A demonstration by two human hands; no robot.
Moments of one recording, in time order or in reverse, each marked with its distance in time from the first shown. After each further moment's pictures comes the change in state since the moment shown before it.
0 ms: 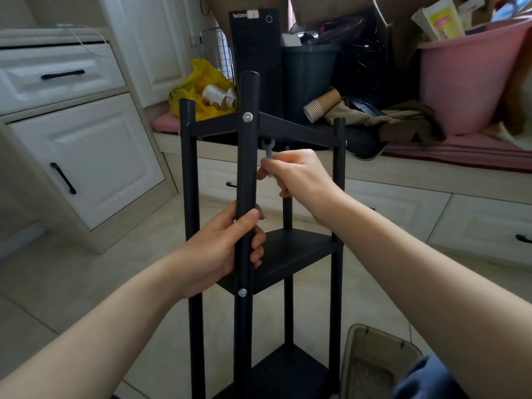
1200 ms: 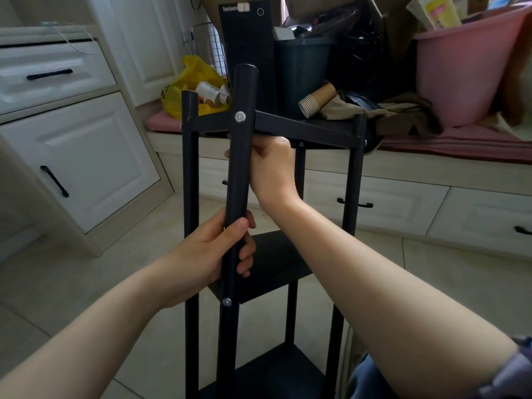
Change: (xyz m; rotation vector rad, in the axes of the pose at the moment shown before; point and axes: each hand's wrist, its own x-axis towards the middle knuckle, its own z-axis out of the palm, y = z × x) left_hand -0.003 -0.008 -0.013 0.072 -0.054 0.035; right_hand 0.028 0.005 0.048 0.272 0.316 -0.197
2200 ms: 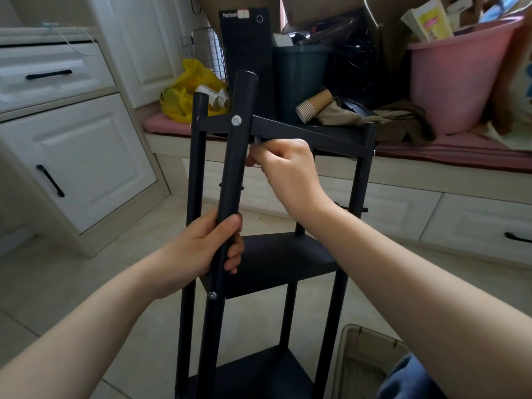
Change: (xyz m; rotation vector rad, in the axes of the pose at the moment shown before) left_hand 0.004 0.003 -0.007 0.177 0.040 0.024; right_hand -0.005 -0.018 -0.040 -0.121 -0.121 -0.013
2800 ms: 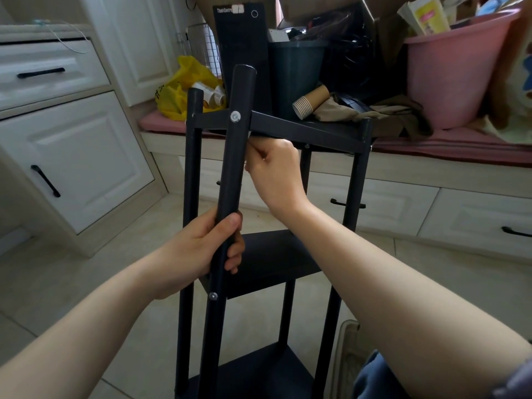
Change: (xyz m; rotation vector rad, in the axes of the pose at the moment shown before) left_hand 0.001 0.003 0.009 -0.002 0.004 -0.010; right_hand 0.001 0.012 0.016 -0.108 0.083 -0.166
